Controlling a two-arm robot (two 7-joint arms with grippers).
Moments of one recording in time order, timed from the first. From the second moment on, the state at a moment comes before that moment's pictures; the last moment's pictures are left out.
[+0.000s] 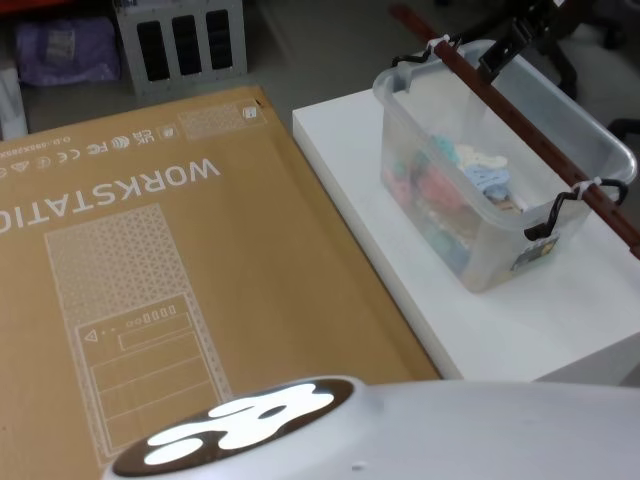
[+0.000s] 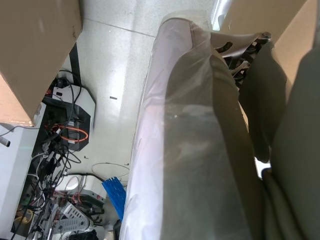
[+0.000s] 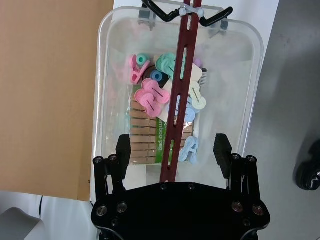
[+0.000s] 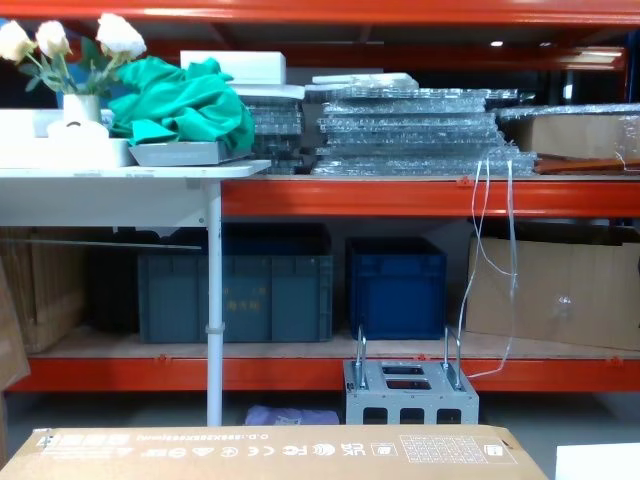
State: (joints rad) left arm -1.47 0.98 1.56 -0.90 0.05 0.15 -1.47; right arm 1.10 1.20 -0.97 -1.68 -0.20 0.17 1.36
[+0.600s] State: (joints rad) left arm -1.47 0.98 1.56 -0.90 0.05 0.15 -1.47; right arm 1.10 1.19 -0.96 -1.67 -0.21 0.17 1.36
